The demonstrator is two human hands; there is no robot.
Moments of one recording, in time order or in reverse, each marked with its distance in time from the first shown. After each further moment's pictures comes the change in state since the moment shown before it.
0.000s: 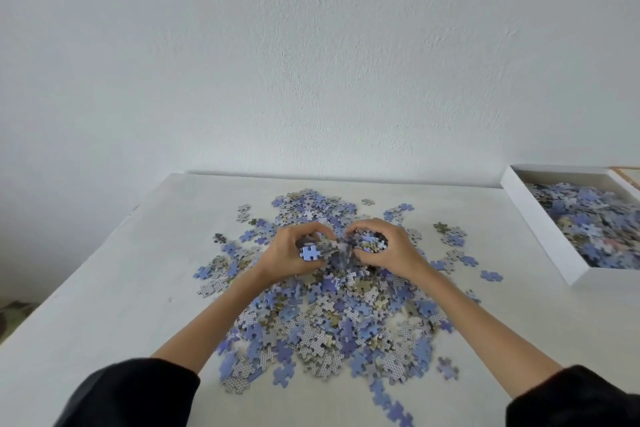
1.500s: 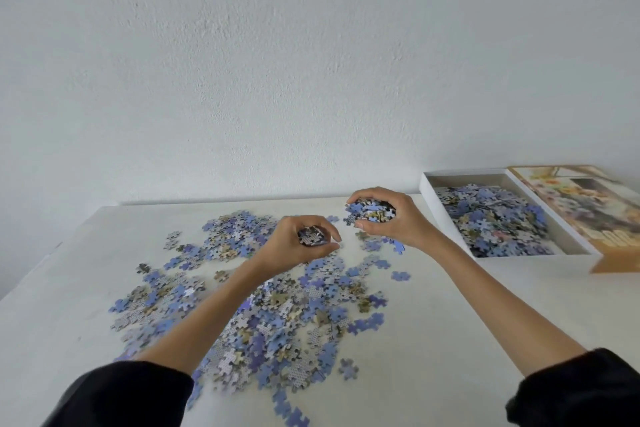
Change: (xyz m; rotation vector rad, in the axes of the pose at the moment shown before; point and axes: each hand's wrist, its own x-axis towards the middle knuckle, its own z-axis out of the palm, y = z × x) left_hand 0.066 0.104 0.078 -0.117 -0.092 0.179; right_hand -0.045 -0.006 -0.153 0.042 0.096 -0.113
